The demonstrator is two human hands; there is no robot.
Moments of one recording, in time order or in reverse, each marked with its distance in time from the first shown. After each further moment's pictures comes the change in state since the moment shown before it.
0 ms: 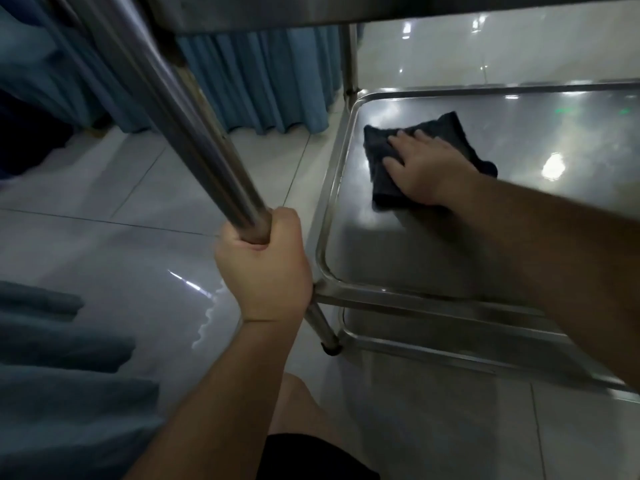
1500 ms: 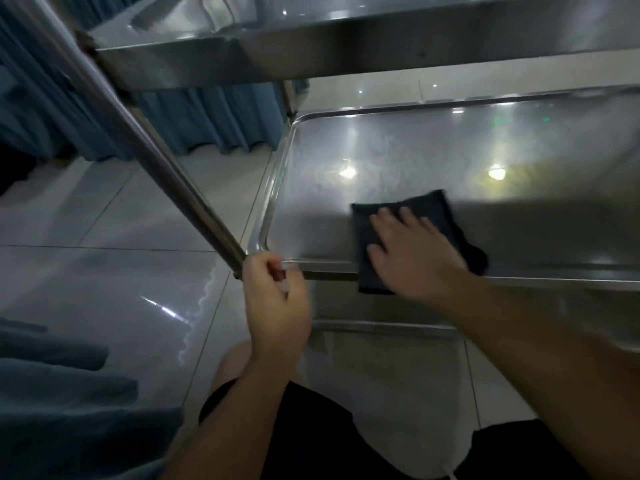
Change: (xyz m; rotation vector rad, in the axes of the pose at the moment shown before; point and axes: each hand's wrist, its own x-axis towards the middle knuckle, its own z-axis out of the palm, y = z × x) left_hand -0.111 -0.034 -0.012 0.384 -0.265 0.059; right_hand -0.213 0.023 0.020 0.018 -0.015 0.055
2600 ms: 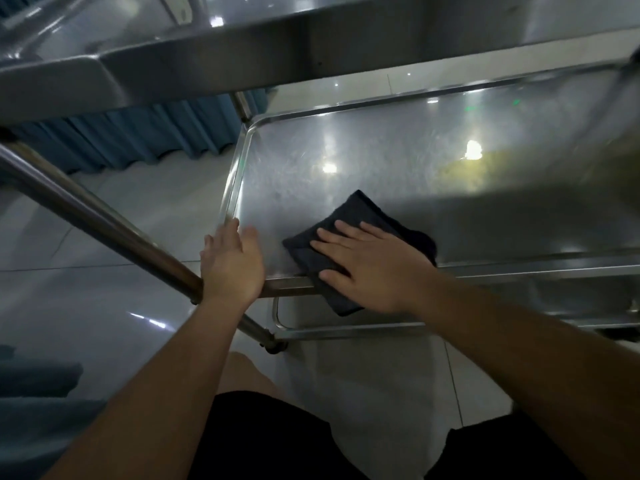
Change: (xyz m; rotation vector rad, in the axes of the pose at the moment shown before) left_hand 0.077 0.004 0.030 0.570 -0.318 -0.086; right_hand -0.013 0.024 0.001 0.010 -0.064 -0.325
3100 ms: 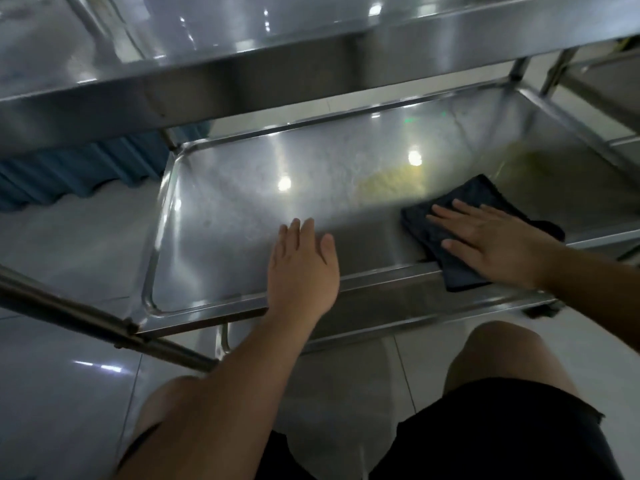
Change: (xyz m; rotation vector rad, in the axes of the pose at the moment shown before) left_hand -0.064 0.136 0.110 0.151 -0.168 0.429; right_hand -0.184 0.181 -0.054 -0.079 -0.076 0.416
